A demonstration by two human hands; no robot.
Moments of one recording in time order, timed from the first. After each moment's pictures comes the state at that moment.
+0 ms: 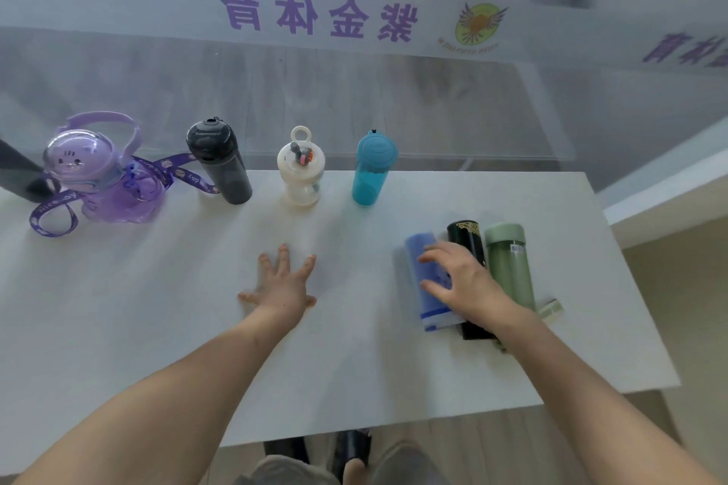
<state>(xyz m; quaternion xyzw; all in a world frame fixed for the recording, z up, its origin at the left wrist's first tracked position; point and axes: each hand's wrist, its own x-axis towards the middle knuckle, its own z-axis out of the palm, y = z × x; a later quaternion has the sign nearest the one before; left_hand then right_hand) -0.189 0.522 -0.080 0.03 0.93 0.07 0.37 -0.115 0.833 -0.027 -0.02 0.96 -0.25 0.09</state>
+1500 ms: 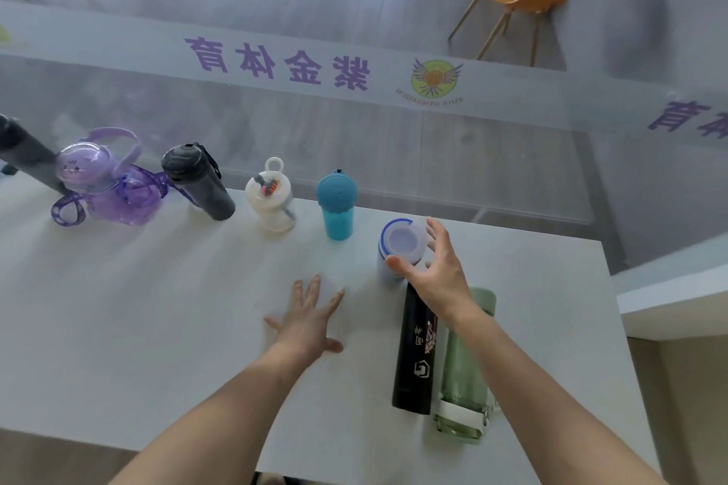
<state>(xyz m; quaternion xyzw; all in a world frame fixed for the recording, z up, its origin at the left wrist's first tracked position) -0.163 0.672 -0.079 0.01 0.93 0.06 0.36 -0.198 0.911 0.000 0.11 0.84 -0.53 0.09</state>
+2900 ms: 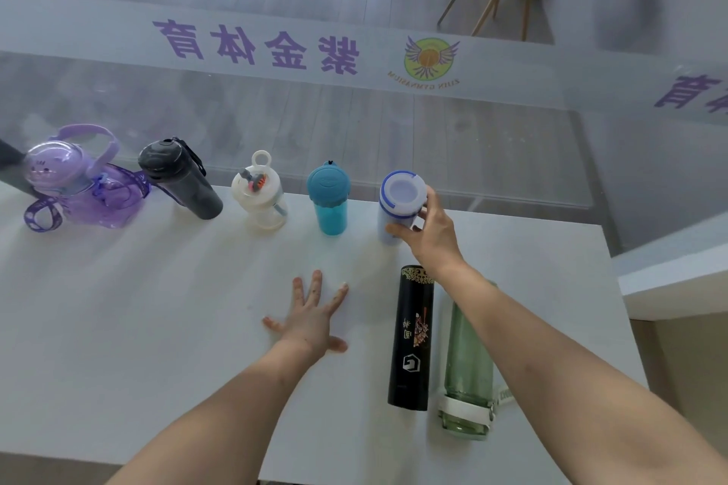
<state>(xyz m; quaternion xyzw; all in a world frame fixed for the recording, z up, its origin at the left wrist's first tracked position) -0.173 0.680 -0.089 0.01 0.91 0.08 0.40 -0.264 0.913 -0.038 0.10 0.84 -0.53 0.02</state>
